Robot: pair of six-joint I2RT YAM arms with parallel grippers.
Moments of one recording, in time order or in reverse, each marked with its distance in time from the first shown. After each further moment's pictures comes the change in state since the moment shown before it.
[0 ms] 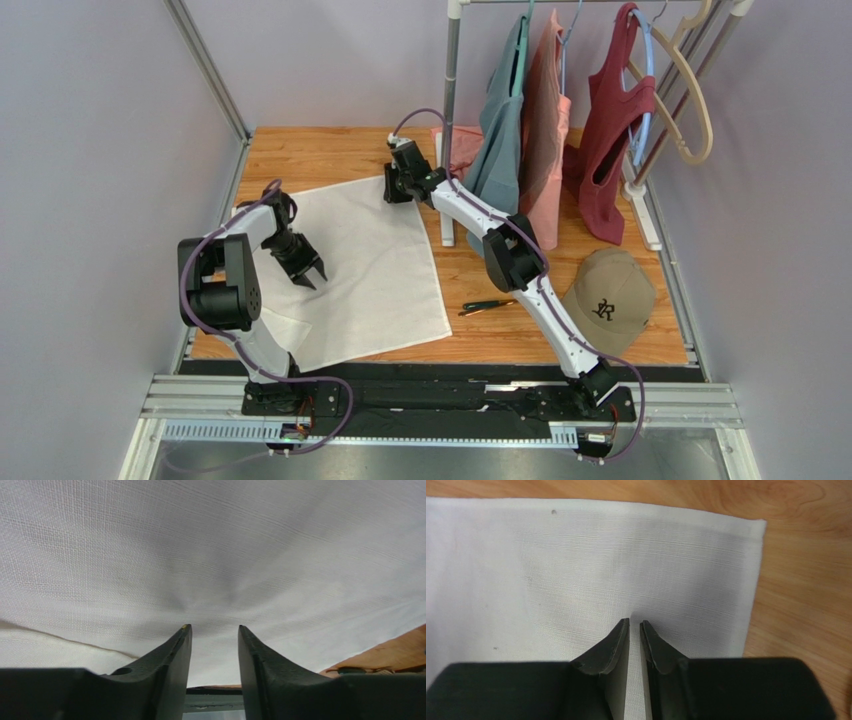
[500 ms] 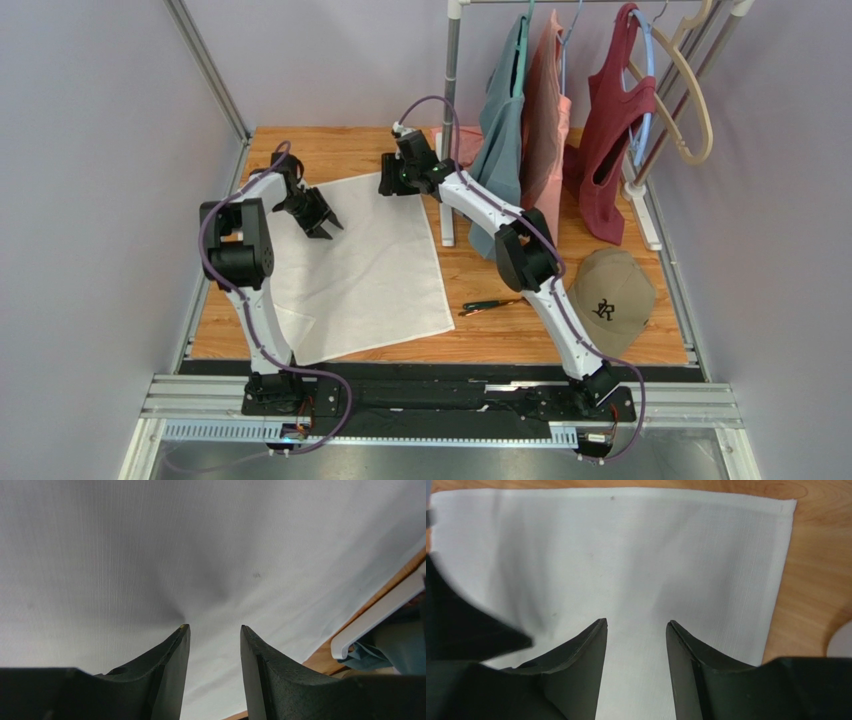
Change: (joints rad) left arm -0.028 0.270 0.373 0.156 0.163 0.002; right arm -0.007 -0.098 -0.074 0.002 -0.045 0.060
